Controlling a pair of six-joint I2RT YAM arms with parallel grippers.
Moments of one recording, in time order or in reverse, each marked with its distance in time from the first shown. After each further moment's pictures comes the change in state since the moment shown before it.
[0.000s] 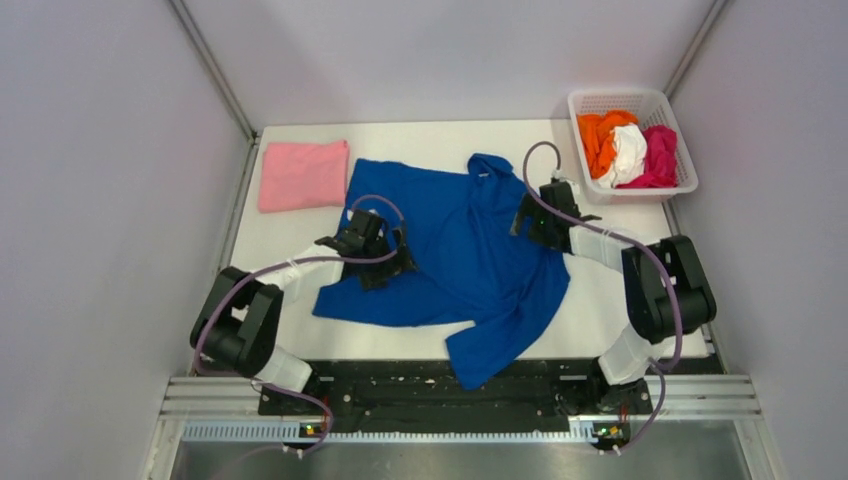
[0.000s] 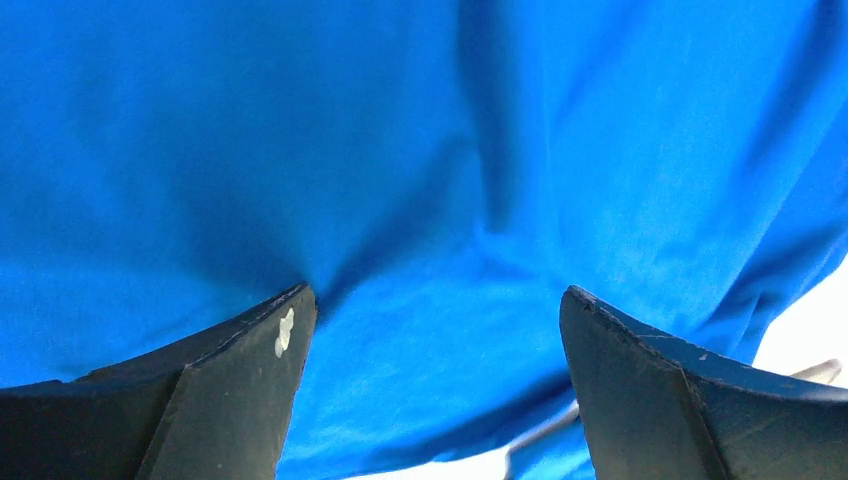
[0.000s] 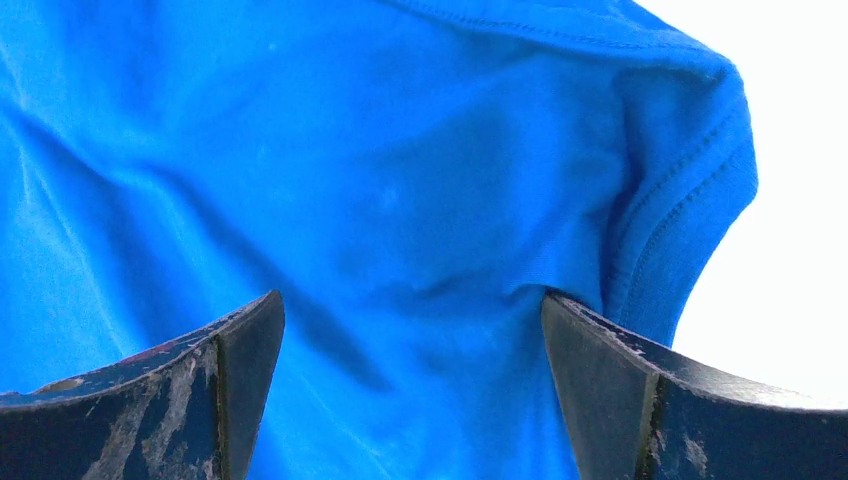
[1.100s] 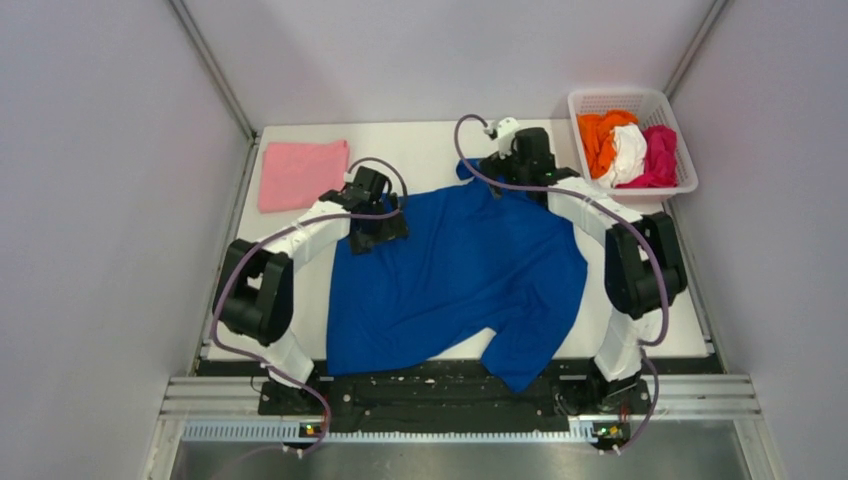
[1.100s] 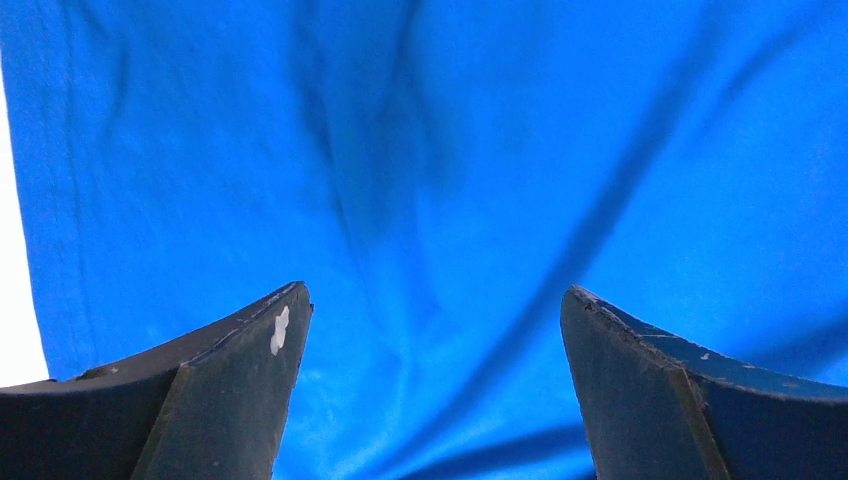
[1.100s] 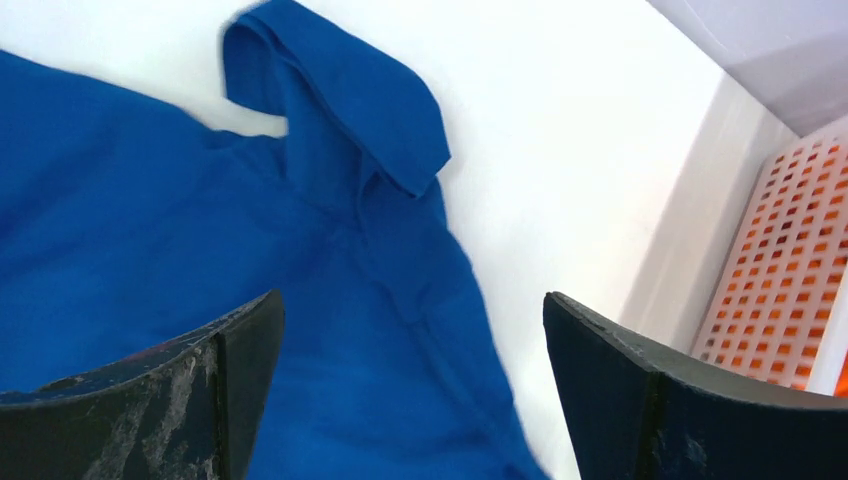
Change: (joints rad) left arm 0.024 0.178 0.378 -0.288 -0.194 0.105; right arm 0.061 0.263 0.548 -0.002 -0.071 -0.881
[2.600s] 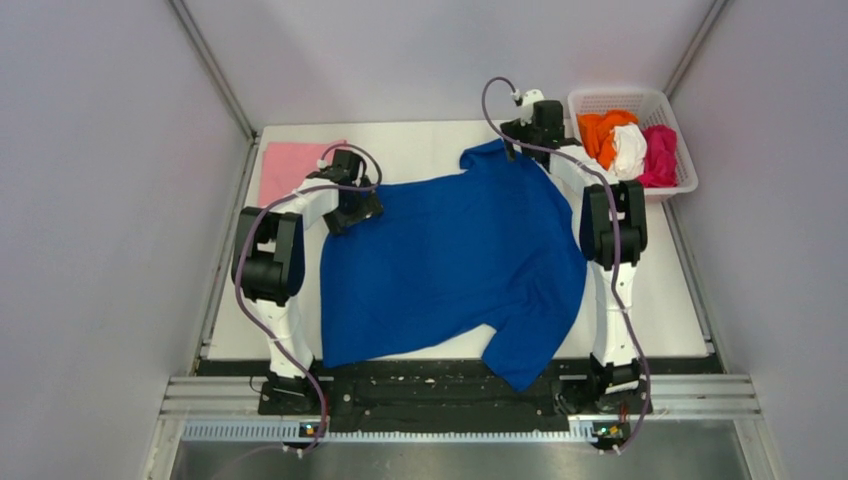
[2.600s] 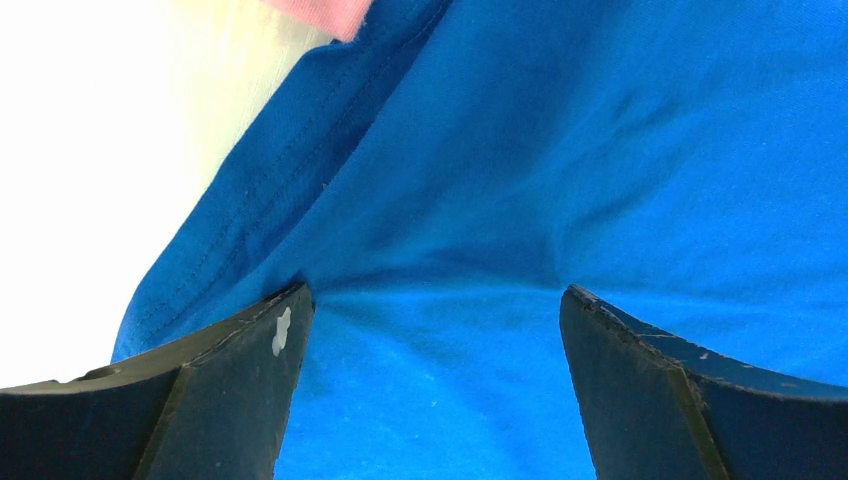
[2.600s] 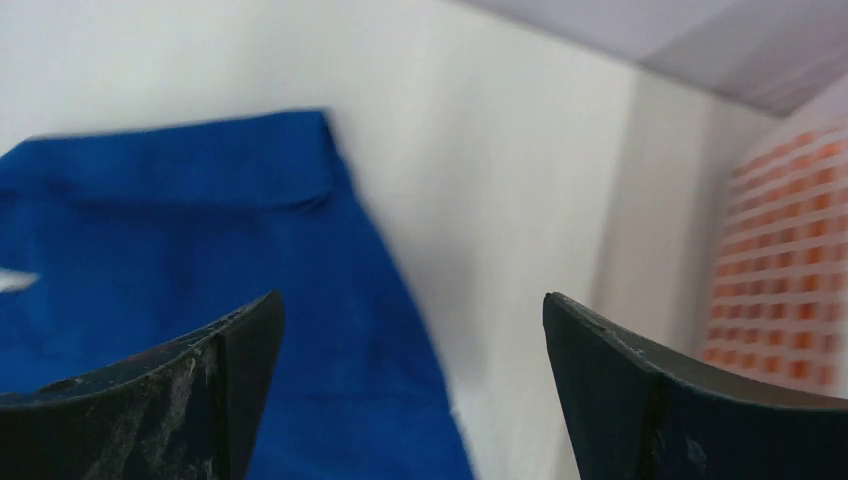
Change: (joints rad) left arm 0.193 0.238 0.187 0.024 -0.065 0.055; right arm -0.170 0.477 0.570 -0.029 0.055 0.085
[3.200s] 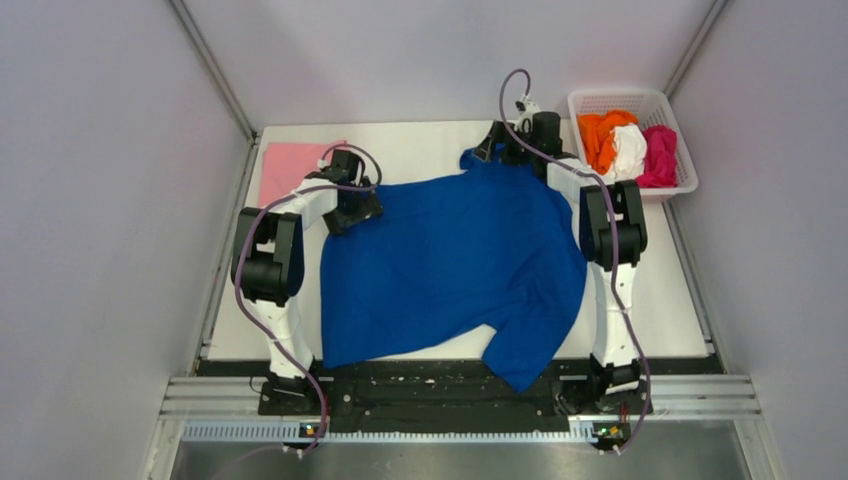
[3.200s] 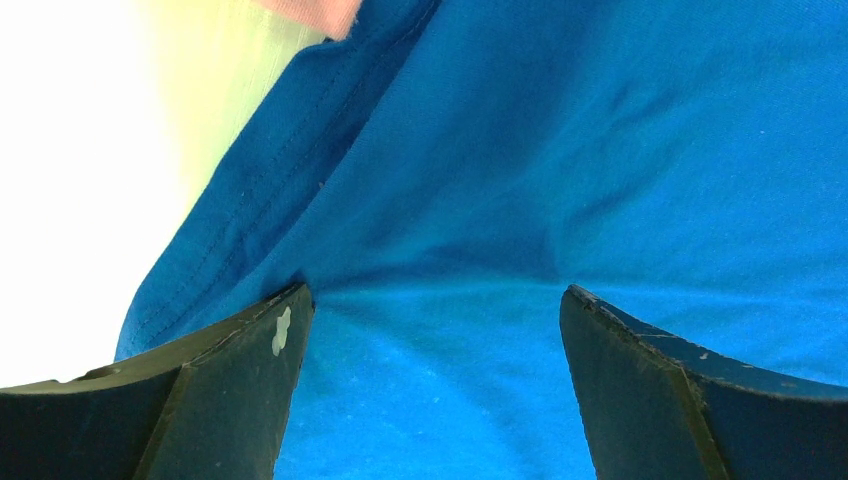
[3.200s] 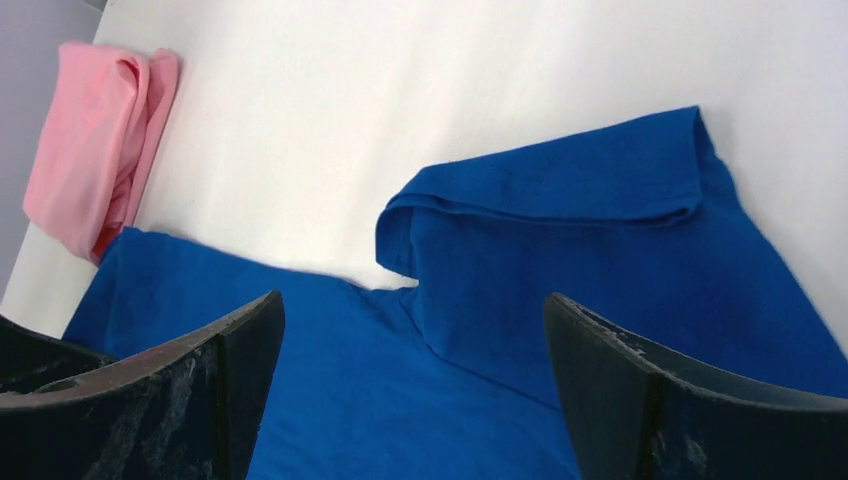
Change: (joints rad) left arm 0.007 -0.003 0.000 -0.001 0.026 0.023; right arm 0.006 -0.063 -0.224 0.262 -0.587 0.587
